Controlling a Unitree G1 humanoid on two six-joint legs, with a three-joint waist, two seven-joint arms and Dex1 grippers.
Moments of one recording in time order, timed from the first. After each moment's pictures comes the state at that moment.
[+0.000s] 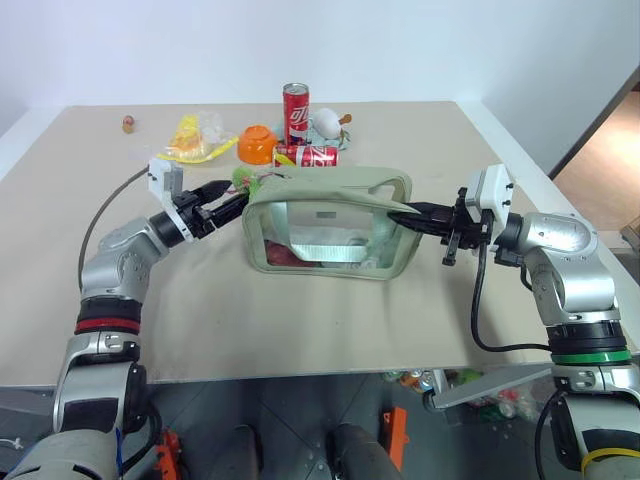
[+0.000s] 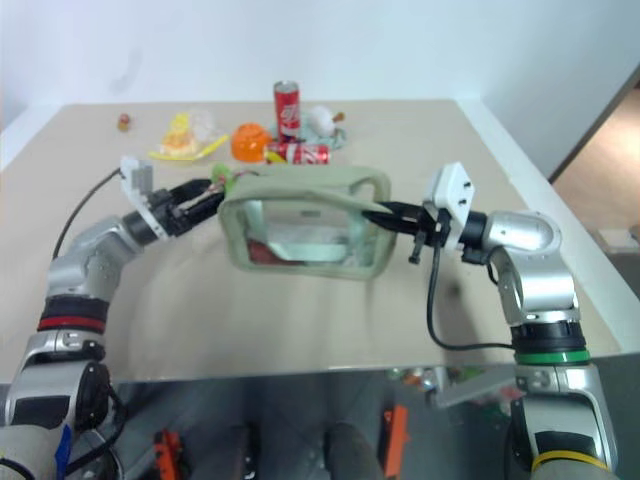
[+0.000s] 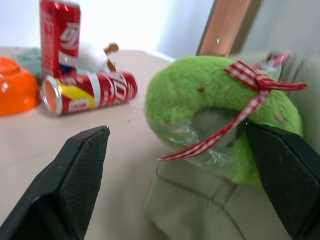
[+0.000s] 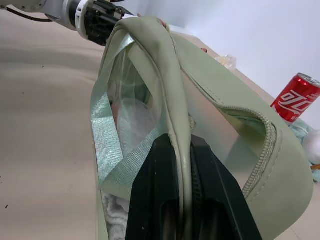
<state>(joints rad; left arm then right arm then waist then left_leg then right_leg) -0.79 0.46 0.20 0.57 -0.53 0.29 -0.99 -0.63 -0.69 -0.04 0.14 0.38 0.08 1.17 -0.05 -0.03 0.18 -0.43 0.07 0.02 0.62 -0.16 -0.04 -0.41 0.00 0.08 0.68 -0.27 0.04</state>
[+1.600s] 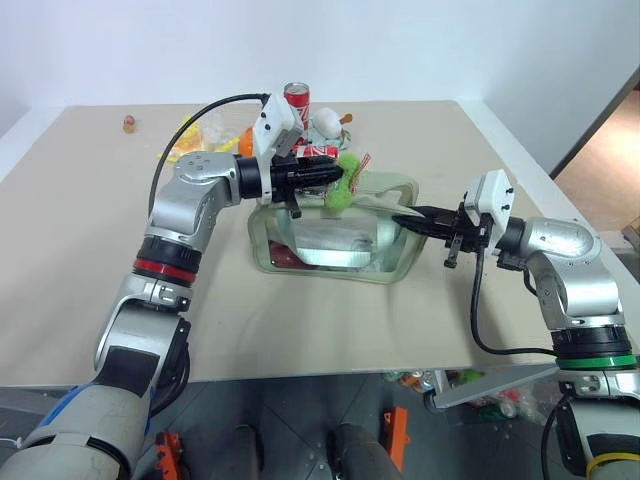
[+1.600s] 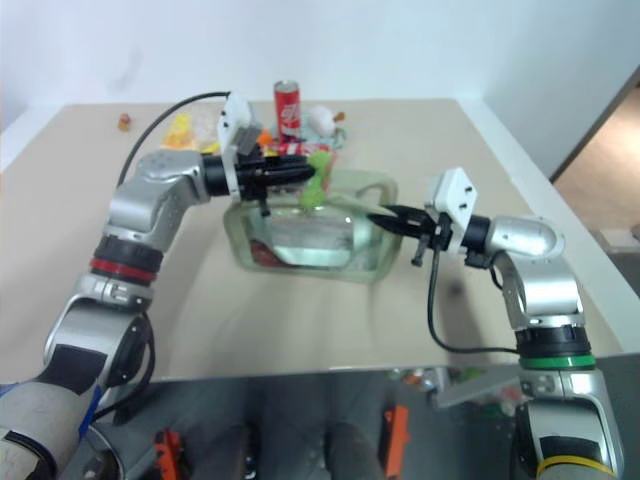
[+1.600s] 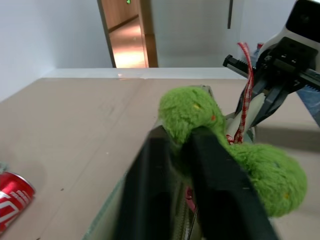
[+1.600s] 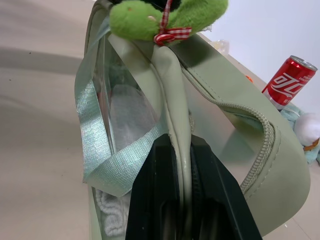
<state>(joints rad) -1.09 0.36 -0.10 0.43 -0.33 0.37 -1.09 -0.61 -0.71 -0.04 0.14 0.35 0.08 1.13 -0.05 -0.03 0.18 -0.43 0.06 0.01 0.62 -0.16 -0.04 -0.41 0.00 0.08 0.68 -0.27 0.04</state>
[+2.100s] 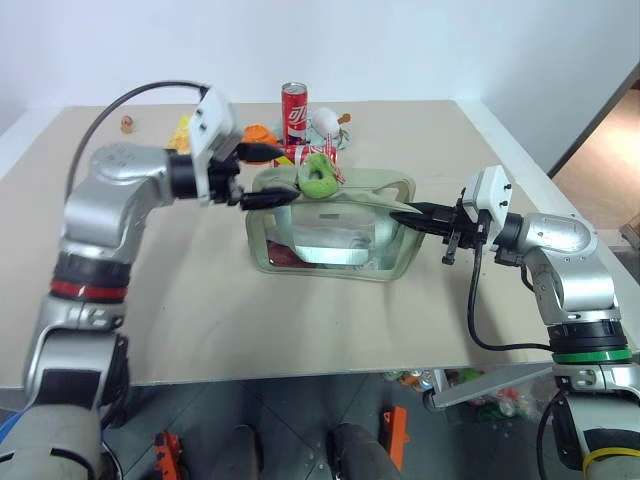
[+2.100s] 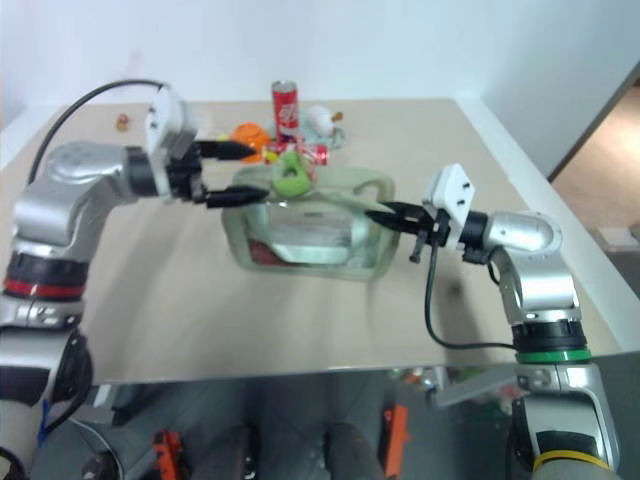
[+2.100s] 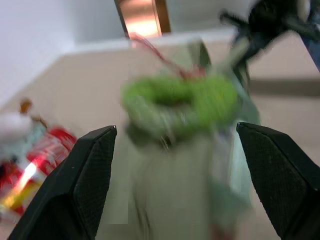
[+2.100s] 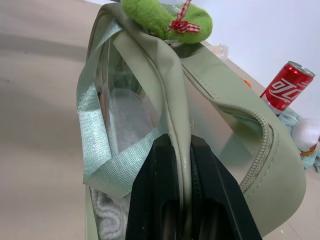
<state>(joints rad) -0.90 0.65 -0.04 0.10 -0.38 0.51 -1.16 -0.64 -0.70 -0.04 0.18 0.35 0.05 1.15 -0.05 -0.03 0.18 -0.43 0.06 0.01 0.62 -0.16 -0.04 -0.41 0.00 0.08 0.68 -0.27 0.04</state>
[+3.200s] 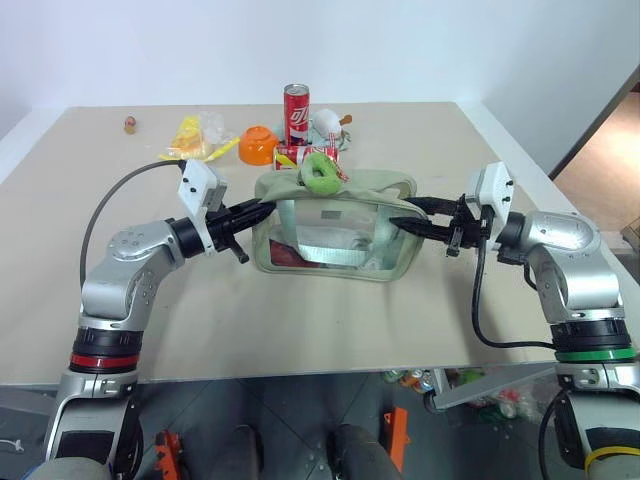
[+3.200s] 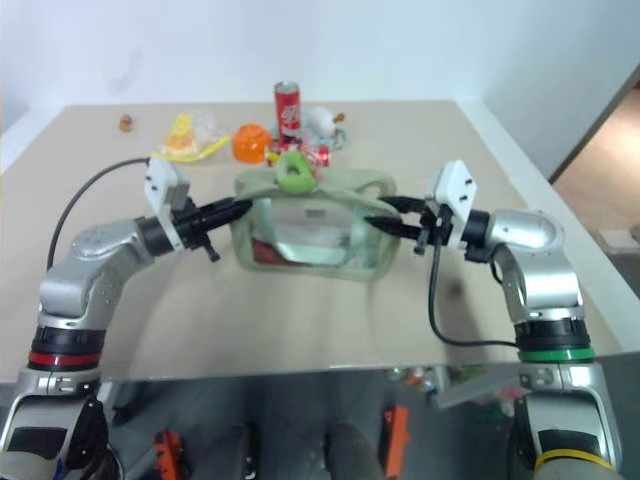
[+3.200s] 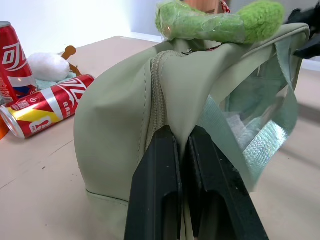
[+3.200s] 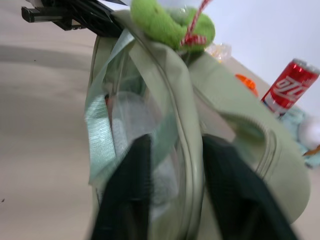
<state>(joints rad) -0.60 0.48 0.06 -0.02 -0.43 0.49 -0.84 -0.68 -0.70 -0.04 0.13 0.35 0.11 1.14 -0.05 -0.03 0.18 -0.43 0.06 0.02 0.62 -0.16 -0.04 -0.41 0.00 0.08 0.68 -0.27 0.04</state>
